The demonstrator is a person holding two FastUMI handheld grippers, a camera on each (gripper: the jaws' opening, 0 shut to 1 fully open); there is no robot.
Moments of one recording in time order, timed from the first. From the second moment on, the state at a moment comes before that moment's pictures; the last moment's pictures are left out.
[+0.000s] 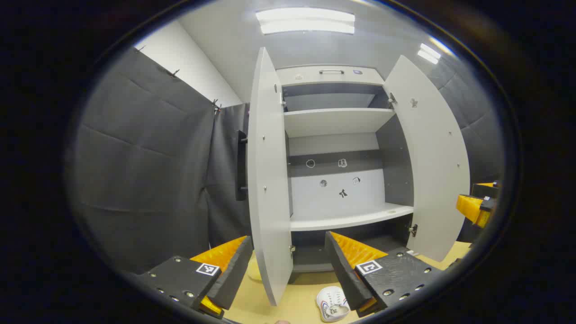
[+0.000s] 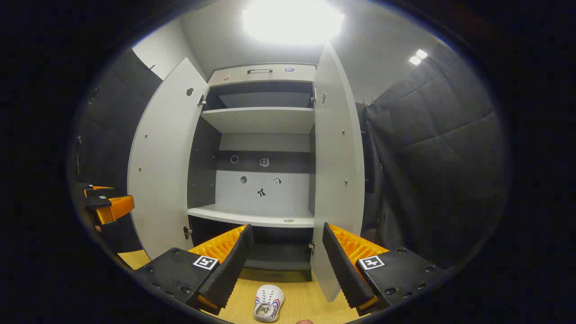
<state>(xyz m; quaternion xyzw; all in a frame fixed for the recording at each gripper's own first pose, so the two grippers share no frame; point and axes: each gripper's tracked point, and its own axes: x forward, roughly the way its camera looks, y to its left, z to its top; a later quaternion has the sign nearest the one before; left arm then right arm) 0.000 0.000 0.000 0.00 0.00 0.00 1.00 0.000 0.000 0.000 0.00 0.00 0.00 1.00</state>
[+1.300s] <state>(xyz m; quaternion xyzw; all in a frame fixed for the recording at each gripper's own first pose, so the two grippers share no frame) -0.008 0.014 0.003 0.01 0.00 0.03 1.00 0.040 0.020 -0.039 -0.01 0.06 0.03 1.00</state>
